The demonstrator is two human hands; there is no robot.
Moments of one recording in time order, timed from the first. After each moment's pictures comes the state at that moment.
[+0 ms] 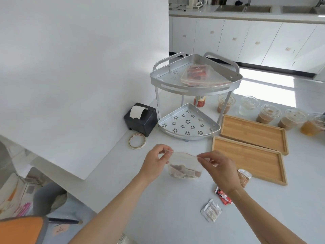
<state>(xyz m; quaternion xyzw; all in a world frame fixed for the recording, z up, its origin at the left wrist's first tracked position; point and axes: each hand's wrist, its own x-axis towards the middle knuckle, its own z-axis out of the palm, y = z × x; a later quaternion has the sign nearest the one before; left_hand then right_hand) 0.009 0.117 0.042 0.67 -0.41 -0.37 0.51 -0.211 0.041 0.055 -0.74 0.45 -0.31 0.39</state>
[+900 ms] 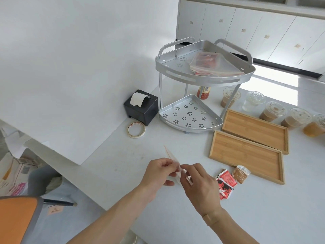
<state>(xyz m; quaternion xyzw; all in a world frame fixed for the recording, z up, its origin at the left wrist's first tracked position) -0.036 0.158 0.056 0.68 -0.20 -0.53 0.47 -0.183 0.112 0.030 -0.85 0.38 -0.33 0.13</state>
